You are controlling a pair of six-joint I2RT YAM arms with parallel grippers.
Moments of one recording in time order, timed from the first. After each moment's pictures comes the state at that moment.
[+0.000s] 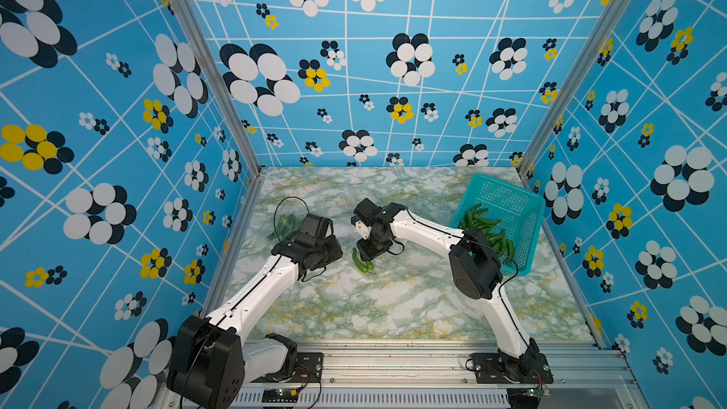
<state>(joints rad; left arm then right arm) -0.35 1.22 0.82 -0.56 0.08 -0.77 0.83 2.30 1.94 -0.96 -0.15 0.17</state>
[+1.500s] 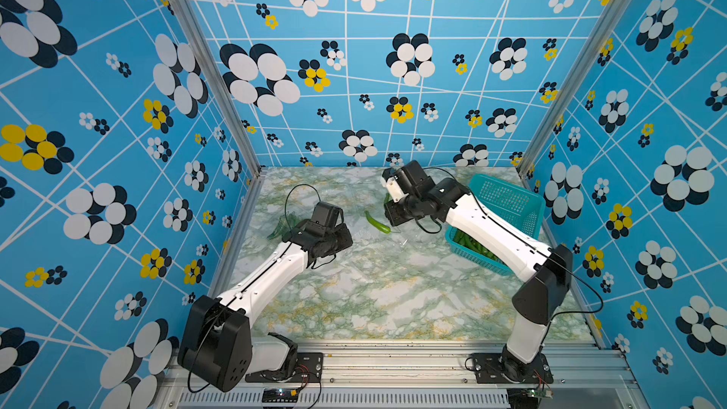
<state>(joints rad) -0.43 1.37 0.99 -0.51 0.07 -0.77 0.69 1.76 1.79 -0.92 0.00 0.23</state>
